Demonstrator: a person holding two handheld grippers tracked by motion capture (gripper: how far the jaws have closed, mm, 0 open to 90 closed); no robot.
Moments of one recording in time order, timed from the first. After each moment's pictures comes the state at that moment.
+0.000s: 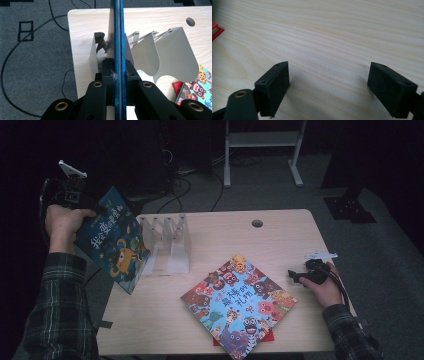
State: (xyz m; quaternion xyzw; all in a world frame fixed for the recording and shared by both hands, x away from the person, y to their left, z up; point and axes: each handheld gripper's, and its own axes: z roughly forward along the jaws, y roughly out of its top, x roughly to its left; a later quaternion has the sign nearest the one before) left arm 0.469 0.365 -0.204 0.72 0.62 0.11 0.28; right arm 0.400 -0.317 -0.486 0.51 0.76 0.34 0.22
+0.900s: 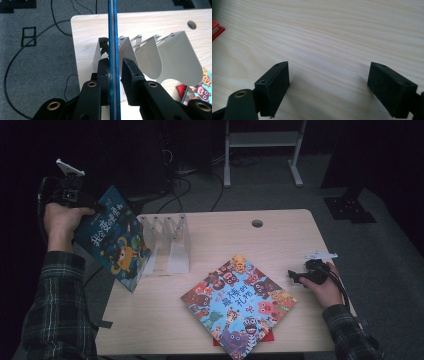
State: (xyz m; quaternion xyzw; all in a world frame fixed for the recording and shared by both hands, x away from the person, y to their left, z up) left arm 0.469 0.373 -0.201 0.72 0.61 0.13 0.29; right arm 0.399 -0.318 -0.486 0.51 0.76 0.34 0.22
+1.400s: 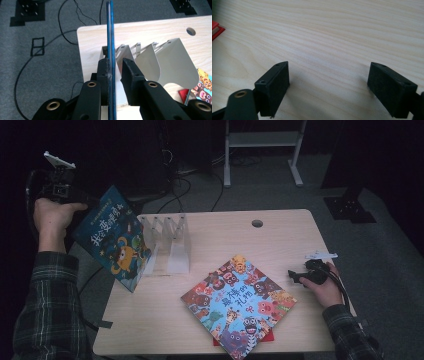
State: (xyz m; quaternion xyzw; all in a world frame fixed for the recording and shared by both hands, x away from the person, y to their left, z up) left arm 0.455 0.374 -0.176 0.72 0.60 0.17 0.30; right arm 0.399 -0.318 -0.486 0.51 0.76 0.34 0.22
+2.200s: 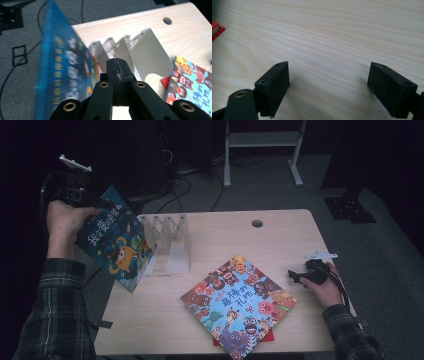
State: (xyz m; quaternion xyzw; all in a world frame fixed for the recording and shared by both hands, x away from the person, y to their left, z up) left arm 0.444 0.332 -0.186 0.77 0.54 0.13 0.32; right arm 0.399 -0.318 -0.486 0.51 0.76 0.34 0.22
